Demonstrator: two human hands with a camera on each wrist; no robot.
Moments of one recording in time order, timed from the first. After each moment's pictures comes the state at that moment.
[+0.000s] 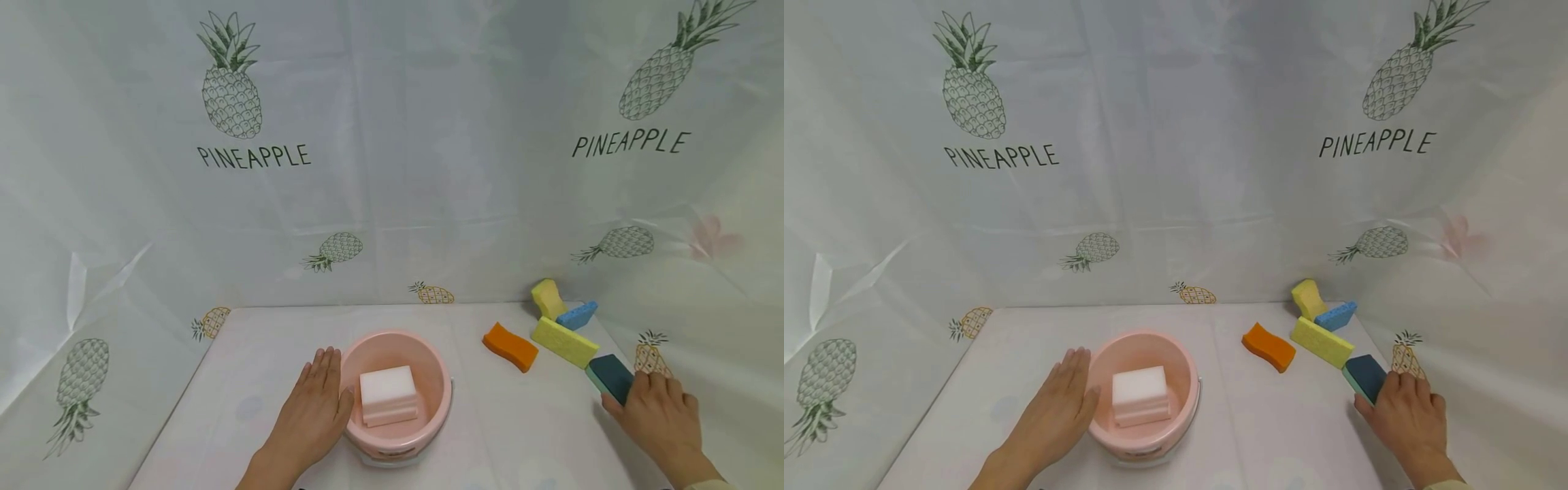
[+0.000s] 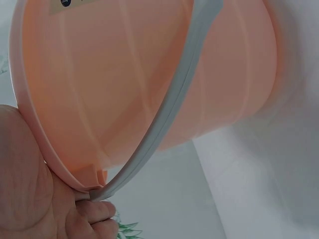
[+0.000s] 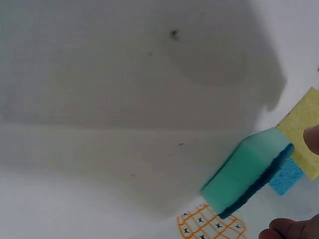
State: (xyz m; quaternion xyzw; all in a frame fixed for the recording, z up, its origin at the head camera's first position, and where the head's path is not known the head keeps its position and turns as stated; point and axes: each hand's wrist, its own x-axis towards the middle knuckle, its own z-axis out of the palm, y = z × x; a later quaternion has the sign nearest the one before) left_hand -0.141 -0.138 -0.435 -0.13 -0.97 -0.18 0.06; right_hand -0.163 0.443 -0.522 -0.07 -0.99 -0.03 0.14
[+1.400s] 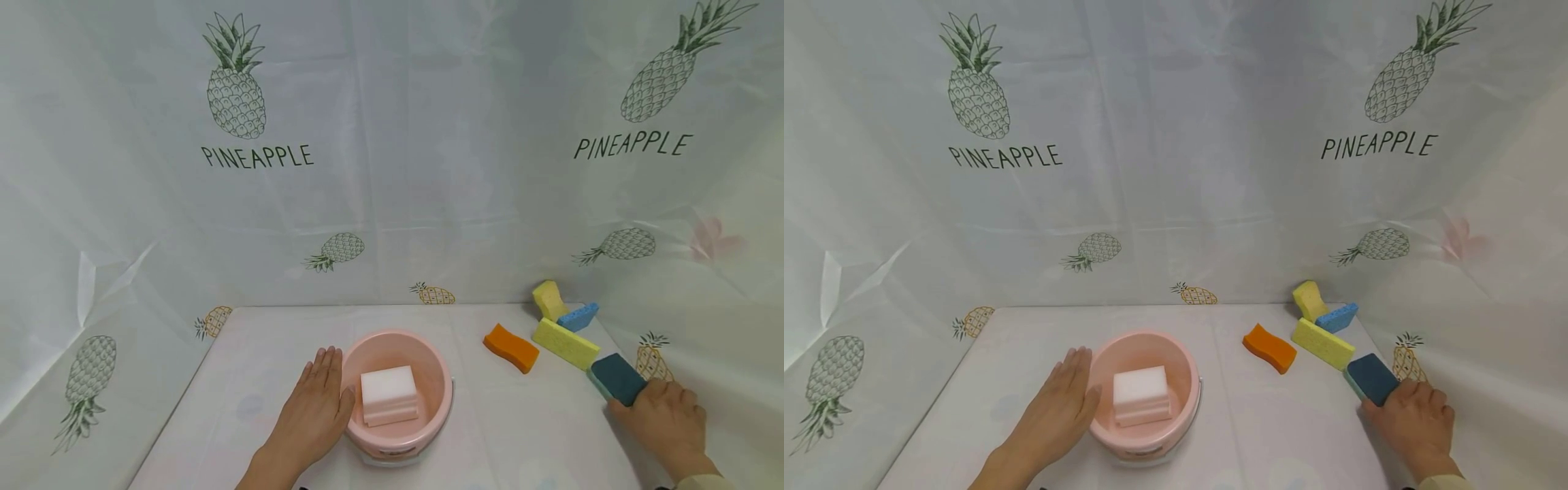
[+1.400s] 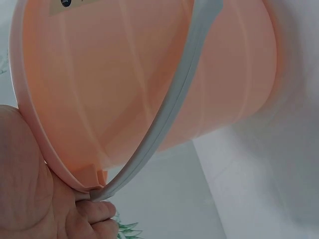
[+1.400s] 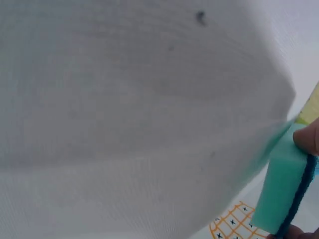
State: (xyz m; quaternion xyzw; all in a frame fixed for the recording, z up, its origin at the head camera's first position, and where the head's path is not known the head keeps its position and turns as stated) left_hand -0.140 -0.139 -0.435 -0.13 -0.97 -0.17 0.06; right_hand -0.170 0.460 -0.530 -0.13 -0.99 0.02 0.07
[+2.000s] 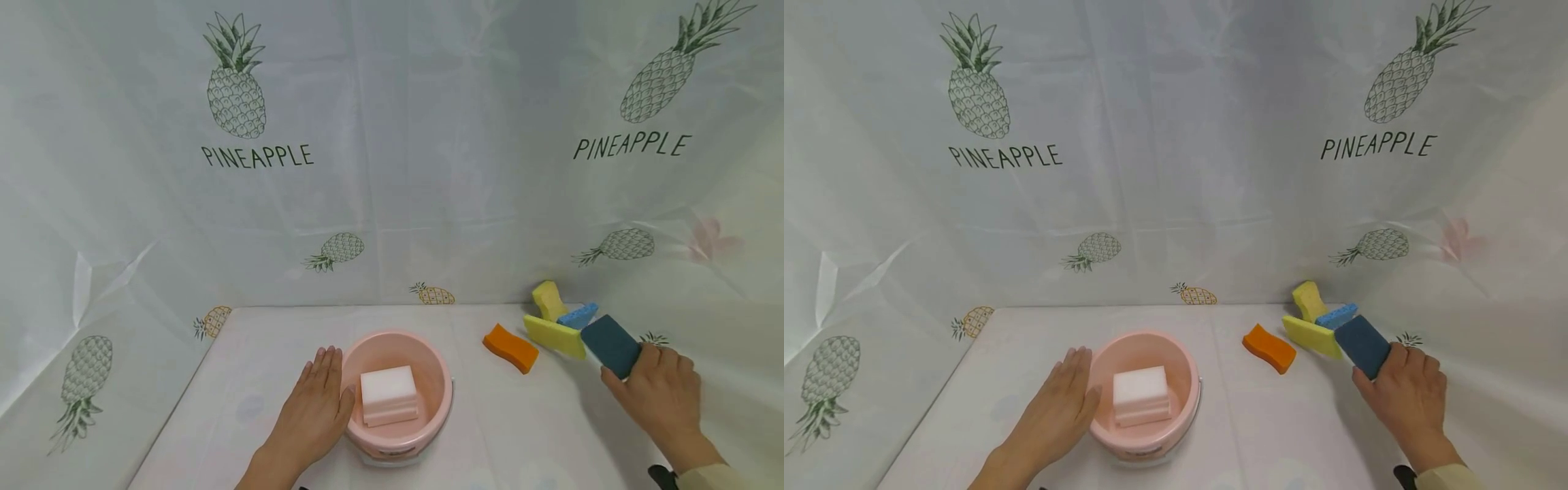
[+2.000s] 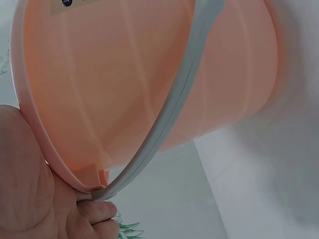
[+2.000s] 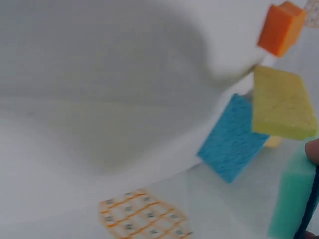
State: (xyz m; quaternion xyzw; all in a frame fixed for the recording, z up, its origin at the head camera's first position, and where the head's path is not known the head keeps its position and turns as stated) left_hand -0.140 -0.139 -0.436 -0.14 -0.97 -0.16 0.07; right_hand -0.182 0.431 -0.485 -0.01 -0.93 0.02 0.36
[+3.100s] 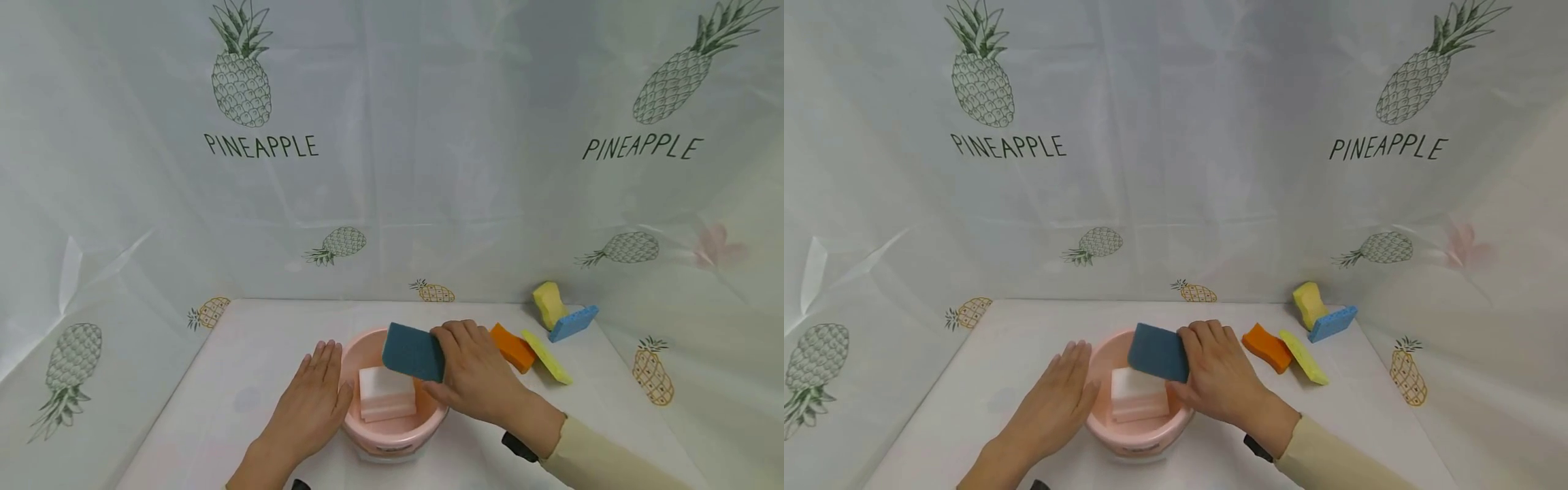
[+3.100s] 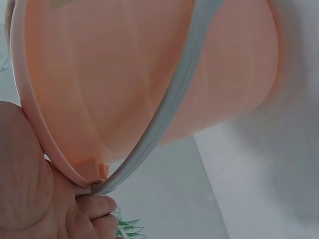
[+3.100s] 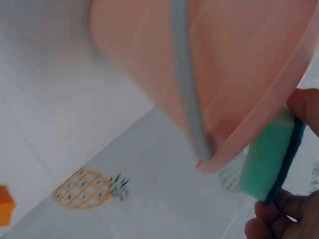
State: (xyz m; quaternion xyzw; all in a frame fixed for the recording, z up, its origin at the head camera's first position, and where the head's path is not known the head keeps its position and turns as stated) left_hand -0.147 -0.144 -0.439 -0.14 -0.97 -0.16 0.08; right_hand -0.185 0.159 -0.403 0.31 -0.92 0.06 0.21
